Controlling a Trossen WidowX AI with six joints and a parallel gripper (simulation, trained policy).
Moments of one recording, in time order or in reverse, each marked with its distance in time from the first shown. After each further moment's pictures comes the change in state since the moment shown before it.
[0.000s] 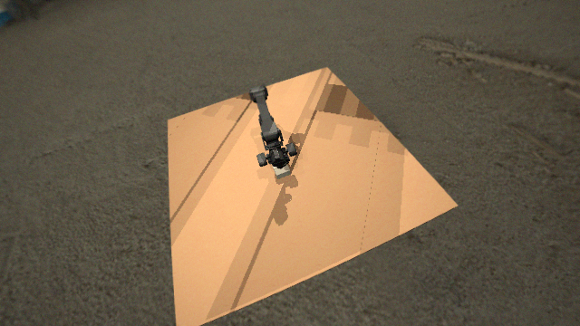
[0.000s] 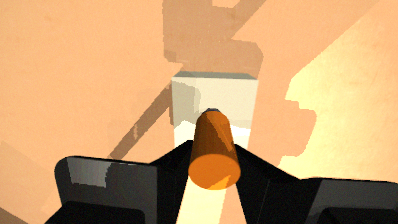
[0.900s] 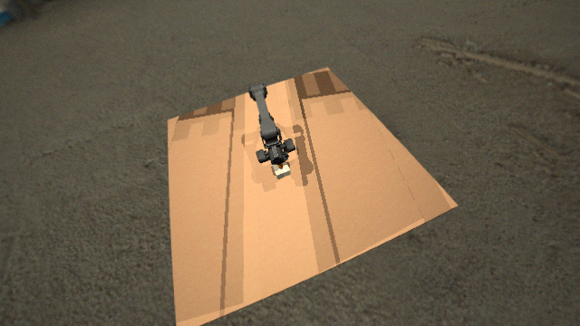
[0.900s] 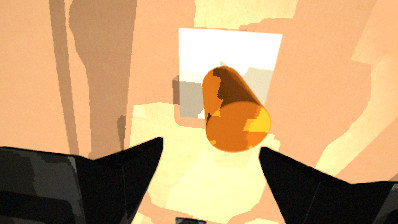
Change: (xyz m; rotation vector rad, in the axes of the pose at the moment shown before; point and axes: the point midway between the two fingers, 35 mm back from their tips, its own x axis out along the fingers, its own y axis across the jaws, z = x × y) arm 0.004 0.002 -0.030 -0.033 0.078 0.025
